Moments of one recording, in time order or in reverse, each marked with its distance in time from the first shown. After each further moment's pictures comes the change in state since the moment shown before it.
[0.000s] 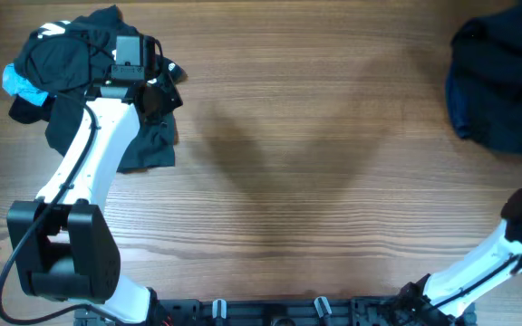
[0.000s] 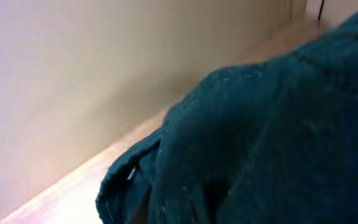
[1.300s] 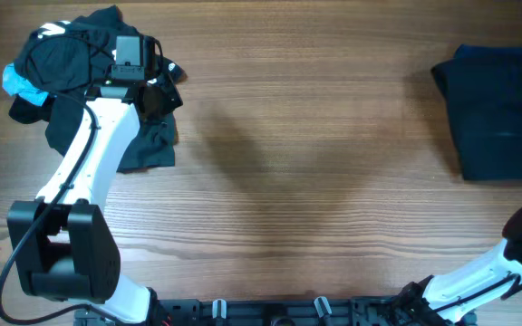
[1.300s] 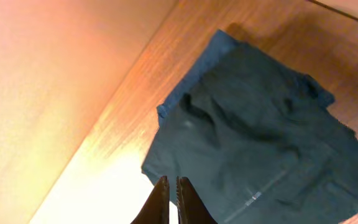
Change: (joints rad) left arm 0.000 0.000 0.000 0.000 0.000 0.000; right arm -0.066 -0.149 -0.092 -0.206 0.170 0.158
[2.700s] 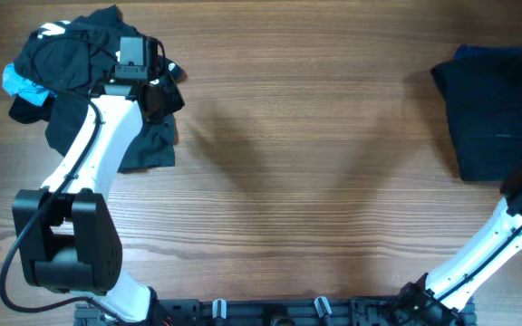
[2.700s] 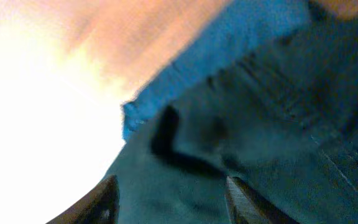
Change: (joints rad) left arm 0.000 0.041 0.000 0.022 0.004 0.000; right arm 0.081 0.367 -0.022 0.239 -0.058 -0.126
